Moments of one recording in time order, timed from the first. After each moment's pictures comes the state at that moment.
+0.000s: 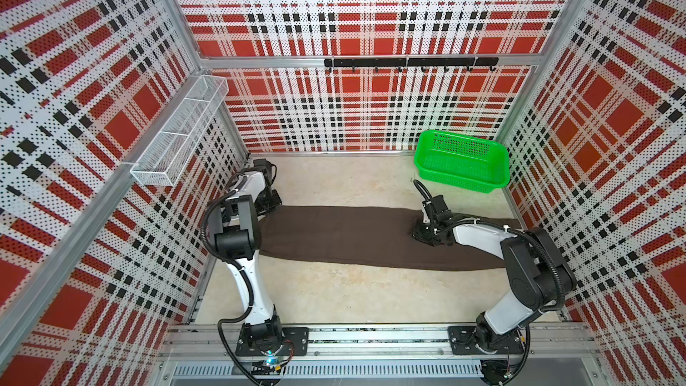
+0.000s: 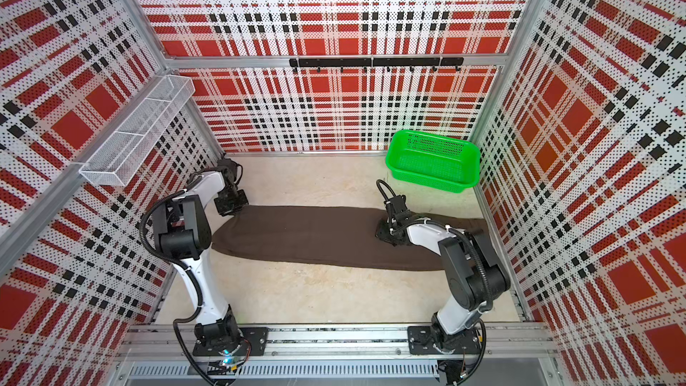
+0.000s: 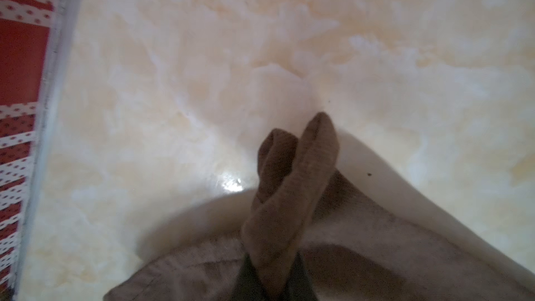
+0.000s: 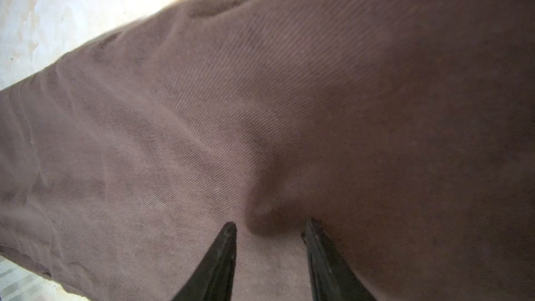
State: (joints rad) left arm 0.16 2.07 1.64 -0.96 -0.19 -0.39; right arm 0.38 1.64 0.84 -0.27 -0.15 0.65
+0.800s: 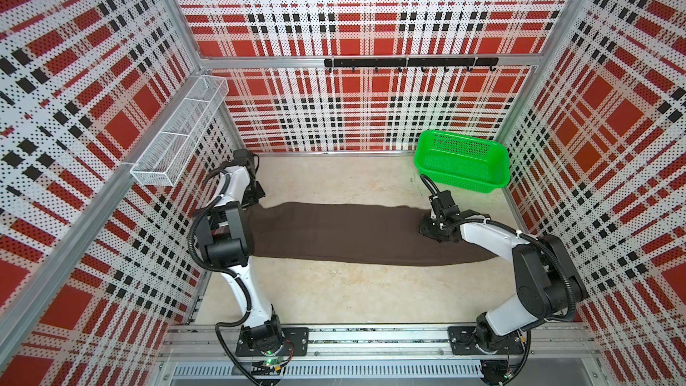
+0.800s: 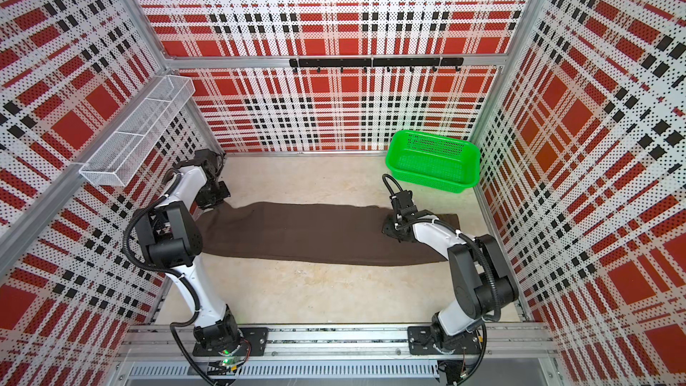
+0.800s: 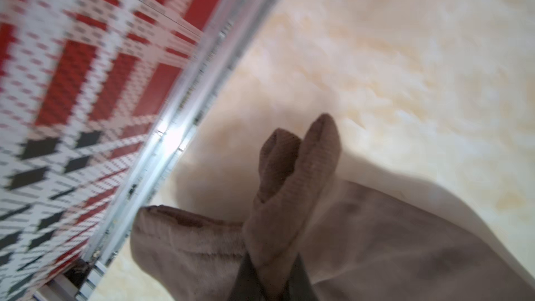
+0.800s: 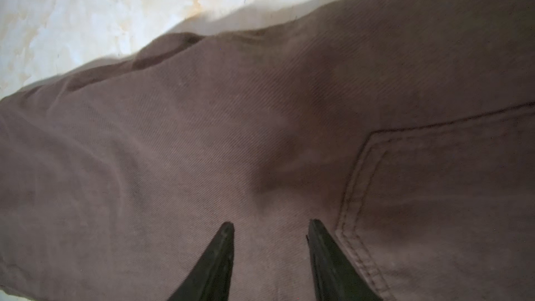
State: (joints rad) left arm 0.20 1.98 1.68 -1.02 -0.24 -0.38; right arm 0.33 1.57 0.89 -0.38 -0.05 0.61
